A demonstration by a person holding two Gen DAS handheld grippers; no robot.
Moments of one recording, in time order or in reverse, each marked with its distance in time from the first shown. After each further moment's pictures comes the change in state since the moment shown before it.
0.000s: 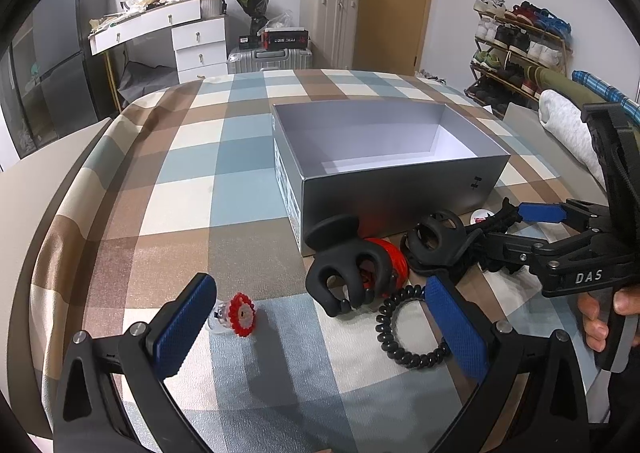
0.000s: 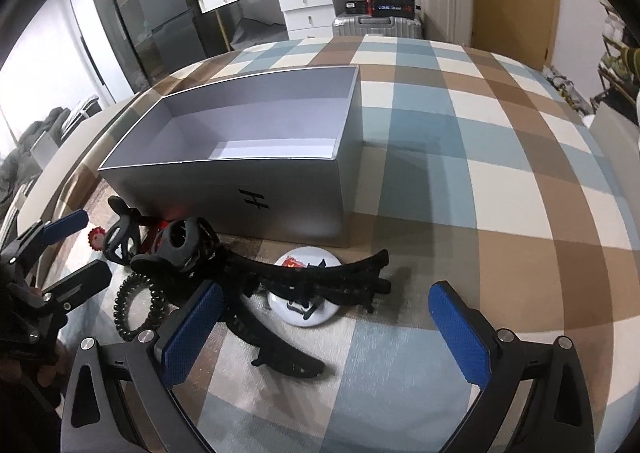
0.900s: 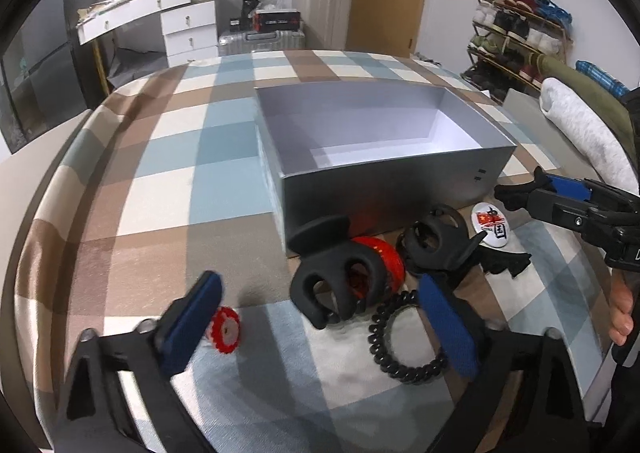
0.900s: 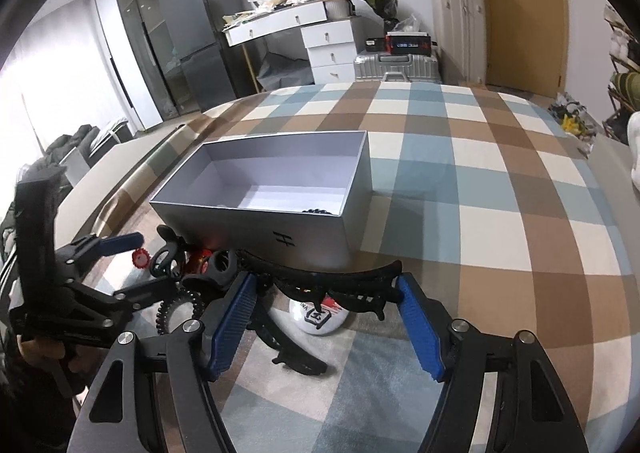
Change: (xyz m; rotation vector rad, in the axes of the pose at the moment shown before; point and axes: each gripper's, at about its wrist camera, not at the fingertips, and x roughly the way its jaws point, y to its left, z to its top) left arm 0.017 -0.005 0.008 0.008 0.077 -0.035; right arm -0.040 -0.009 0.005 -0.018 -0.135 0.106
